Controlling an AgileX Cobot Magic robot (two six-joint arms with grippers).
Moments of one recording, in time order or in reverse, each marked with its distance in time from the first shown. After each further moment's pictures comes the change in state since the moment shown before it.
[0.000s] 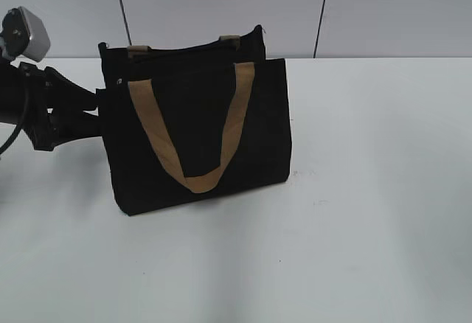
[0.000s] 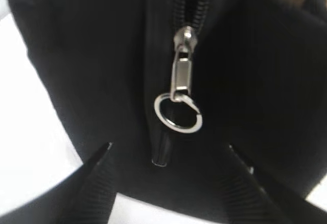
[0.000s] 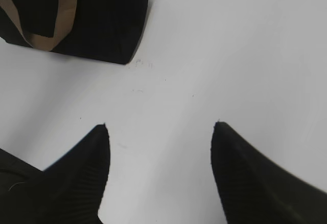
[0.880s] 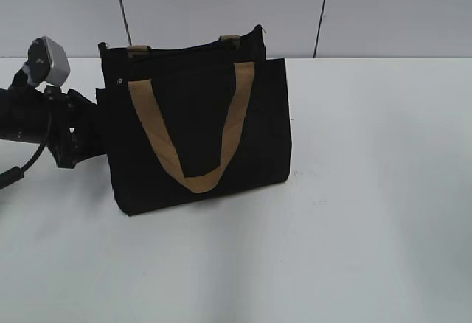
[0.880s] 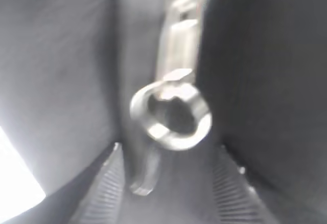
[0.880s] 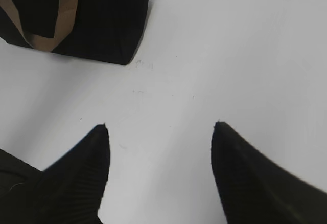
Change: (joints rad) left arm -0.011 0.163 -0.002 -0.163 0.055 0.208; right arm 0.000 0.000 0.000 0.002 -0.002 -0.001
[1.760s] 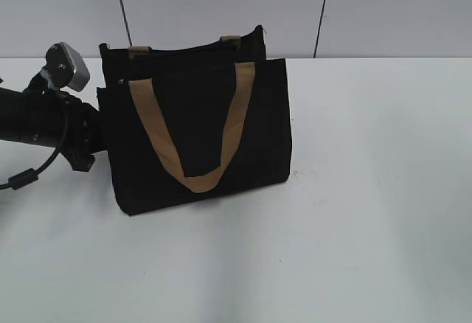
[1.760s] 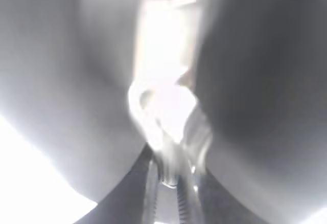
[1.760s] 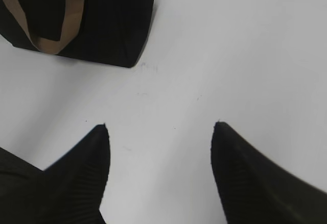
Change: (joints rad) left arm -0.069 0.000 0.000 -0.019 -0.125 -0.028; right arm 0.000 0.000 0.000 0.019 -0.001 0.000
